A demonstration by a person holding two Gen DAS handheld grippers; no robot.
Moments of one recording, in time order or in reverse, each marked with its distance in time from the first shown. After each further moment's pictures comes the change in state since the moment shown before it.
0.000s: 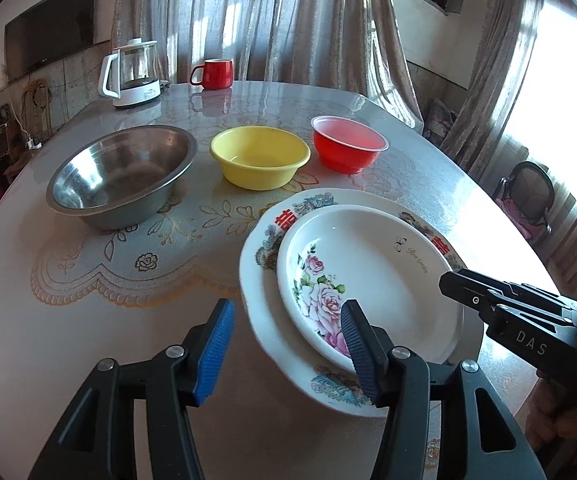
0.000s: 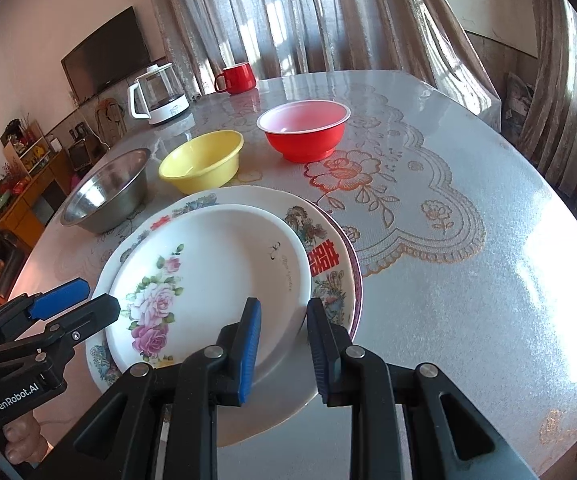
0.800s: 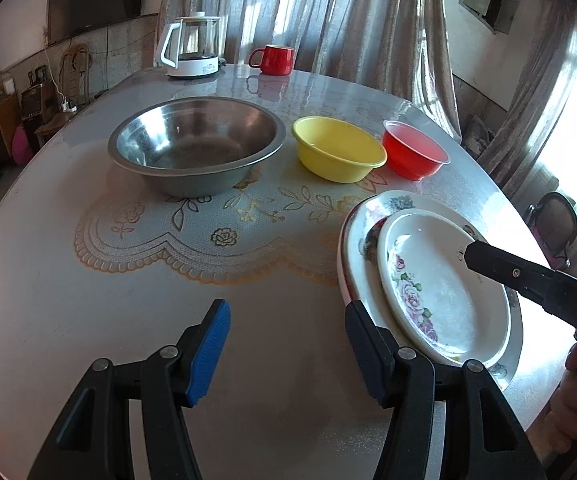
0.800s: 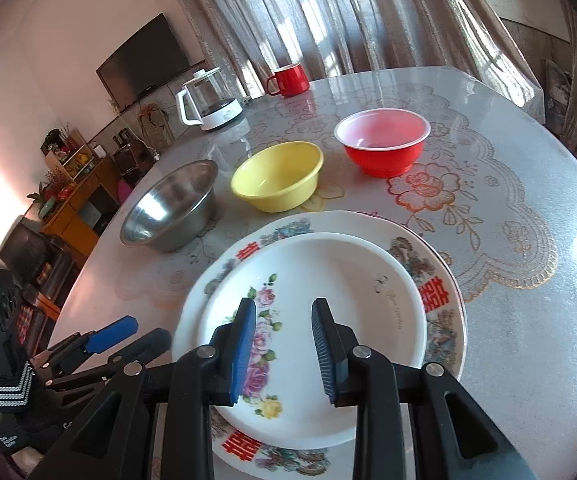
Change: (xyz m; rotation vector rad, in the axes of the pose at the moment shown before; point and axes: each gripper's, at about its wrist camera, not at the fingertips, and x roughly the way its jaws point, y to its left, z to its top) left arm -0.001 0.060 -0.008 -0.142 0.037 0.070; right arm 0.009 0.049 0.028 -0.008 0.016 0.228
